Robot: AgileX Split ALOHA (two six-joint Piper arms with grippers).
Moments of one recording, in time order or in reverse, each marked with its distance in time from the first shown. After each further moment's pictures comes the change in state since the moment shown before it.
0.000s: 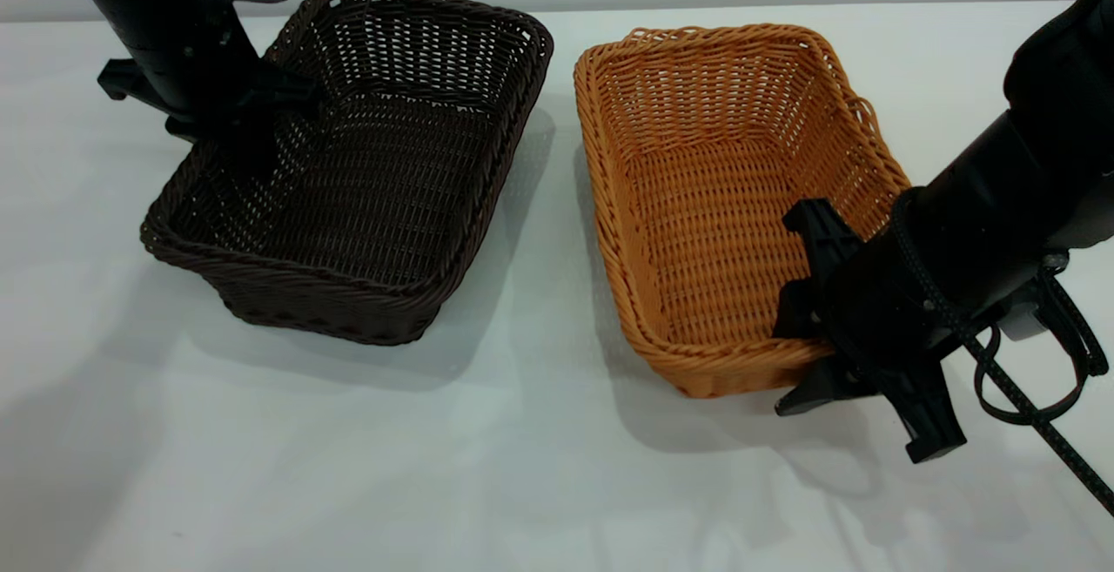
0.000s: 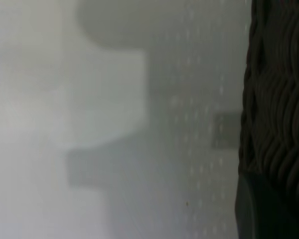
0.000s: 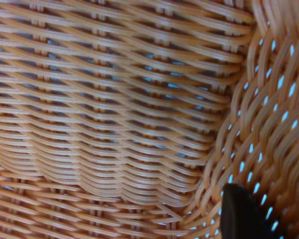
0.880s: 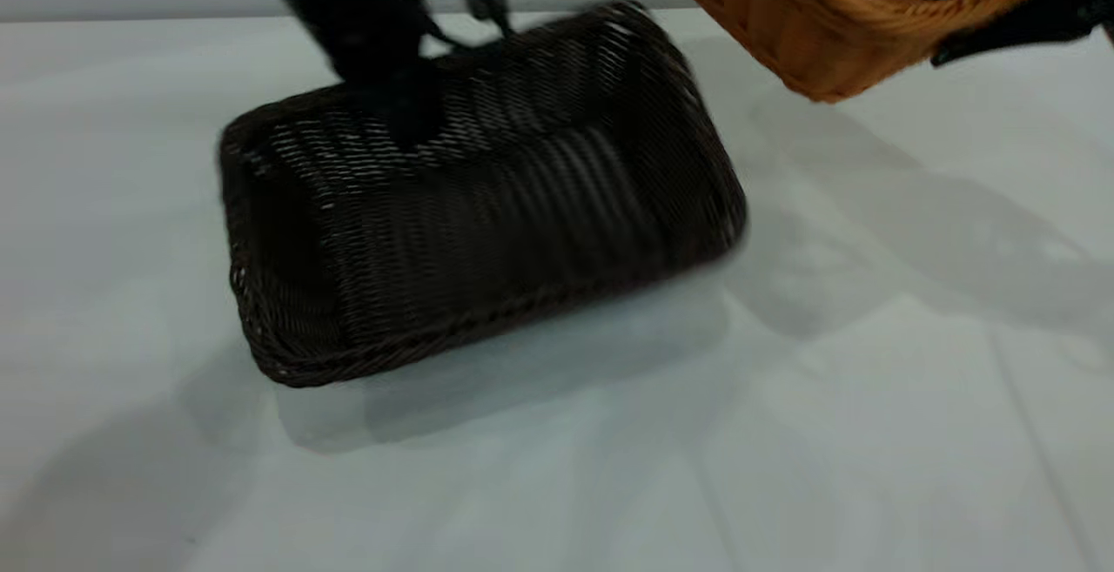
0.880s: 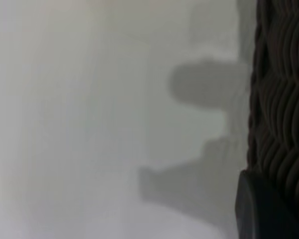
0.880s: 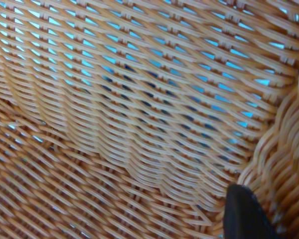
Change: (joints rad) left arm -0.238 -0.007 -0.051 -0.122 -0.115 0.986; right arm -0.508 -0.242 -0.342 -0.710 0.556 -0.152
